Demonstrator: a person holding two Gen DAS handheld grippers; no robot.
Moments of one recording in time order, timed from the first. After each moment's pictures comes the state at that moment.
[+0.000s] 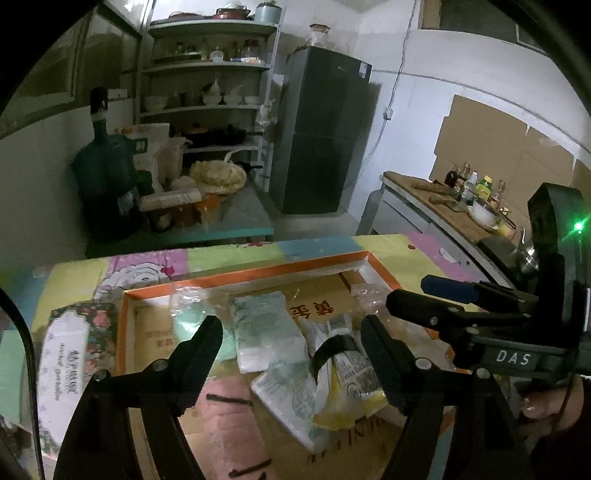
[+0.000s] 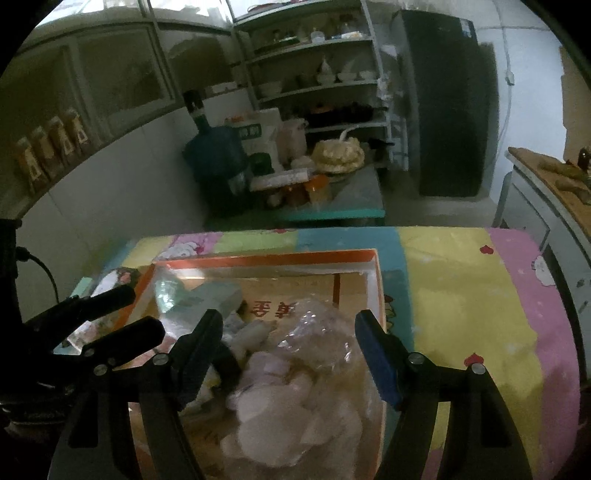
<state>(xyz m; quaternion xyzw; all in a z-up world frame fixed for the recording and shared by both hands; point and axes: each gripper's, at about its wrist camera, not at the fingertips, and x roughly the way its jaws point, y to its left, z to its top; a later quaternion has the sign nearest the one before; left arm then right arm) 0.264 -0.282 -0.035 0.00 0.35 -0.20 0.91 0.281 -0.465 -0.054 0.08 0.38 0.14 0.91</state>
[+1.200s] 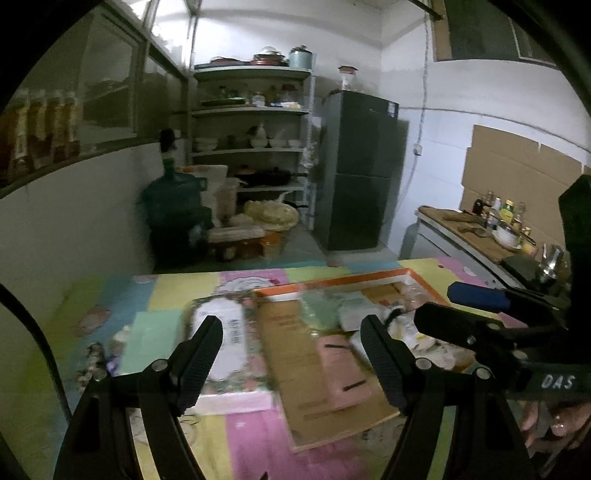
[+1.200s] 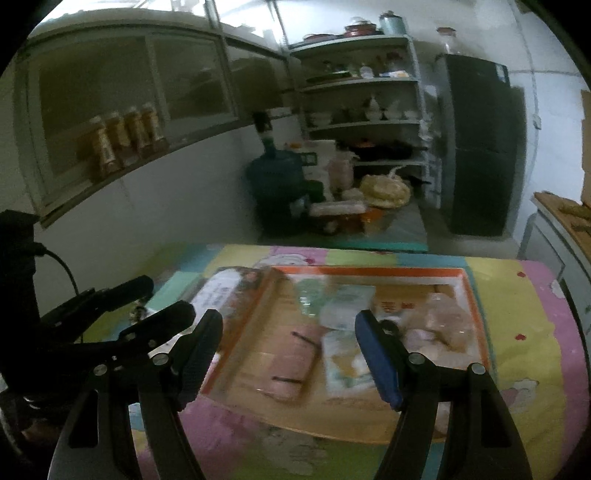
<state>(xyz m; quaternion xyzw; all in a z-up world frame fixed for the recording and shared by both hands) 0.168 -0.171 0.012 0.01 0.28 -0.12 0.95 0.184 -0.338 0.010 0.06 0.31 0.20 0.93</state>
